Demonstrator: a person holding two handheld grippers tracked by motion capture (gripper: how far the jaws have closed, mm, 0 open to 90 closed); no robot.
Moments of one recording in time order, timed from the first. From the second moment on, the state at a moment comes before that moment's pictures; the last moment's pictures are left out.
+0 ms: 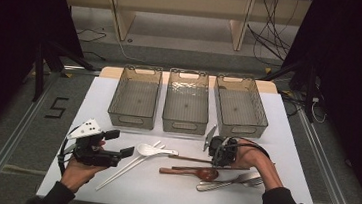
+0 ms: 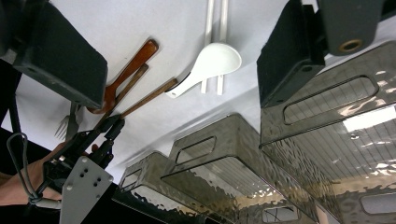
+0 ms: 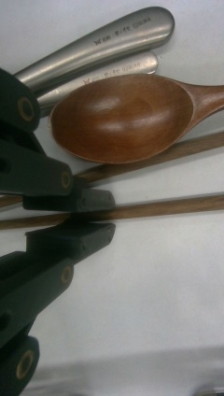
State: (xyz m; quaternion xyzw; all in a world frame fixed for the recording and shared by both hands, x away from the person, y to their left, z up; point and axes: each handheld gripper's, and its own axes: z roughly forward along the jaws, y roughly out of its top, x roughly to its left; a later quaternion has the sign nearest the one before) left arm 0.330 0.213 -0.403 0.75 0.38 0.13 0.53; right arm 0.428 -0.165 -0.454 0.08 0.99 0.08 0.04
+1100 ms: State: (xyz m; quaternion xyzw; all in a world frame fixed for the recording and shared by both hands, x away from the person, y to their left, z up) left arm 0.331 0.209 -0.404 0.76 0.37 0.12 0.52; right arm 0.419 -0.162 -0.434 0.03 0.99 0.11 0.06
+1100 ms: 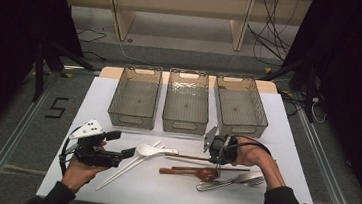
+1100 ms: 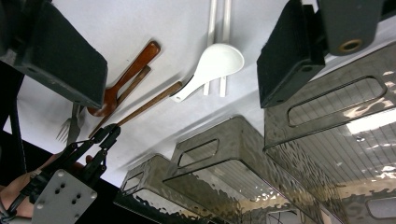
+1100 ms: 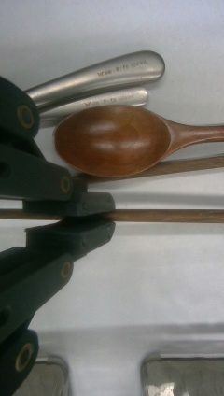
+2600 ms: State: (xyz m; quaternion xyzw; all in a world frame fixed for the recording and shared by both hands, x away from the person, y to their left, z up) left arm 0.355 0.125 -0.412 0.89 0.25 0.05 0.38; right arm 0.390 -0.143 -0.397 -0.02 0.98 0.18 0.07
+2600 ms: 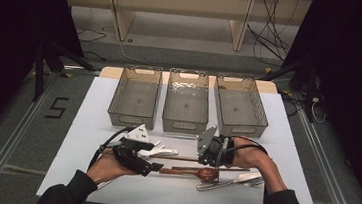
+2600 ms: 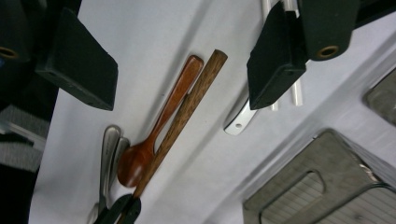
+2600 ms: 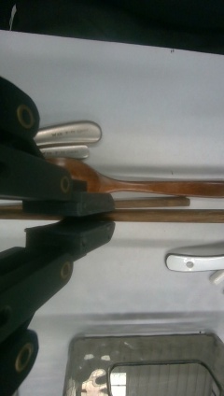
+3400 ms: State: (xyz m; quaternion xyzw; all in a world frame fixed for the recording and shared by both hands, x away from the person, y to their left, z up) left arm 0.350 0.108 -0.421 0.93 0.20 0.07 0.31; right arm 0.383 -0.132 -0.400 -0.04 0.98 0.18 0.06
